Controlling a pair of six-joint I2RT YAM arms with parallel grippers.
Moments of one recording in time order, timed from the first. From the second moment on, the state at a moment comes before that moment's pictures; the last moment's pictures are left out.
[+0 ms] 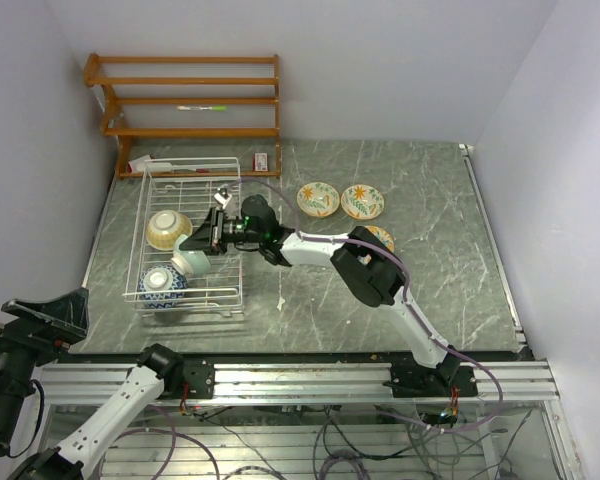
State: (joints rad) left arm -0.50 0.43 1.74 -1.49 -0.60 -0.65; right arm 0.92 2.42 1.71 0.67 -0.63 1.37
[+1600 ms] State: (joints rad) left arm -0.52 0.44 1.73 -1.49 -0.62 -0.64; right arm 0.82 2.37 1.85 0.15 -0.48 0.99
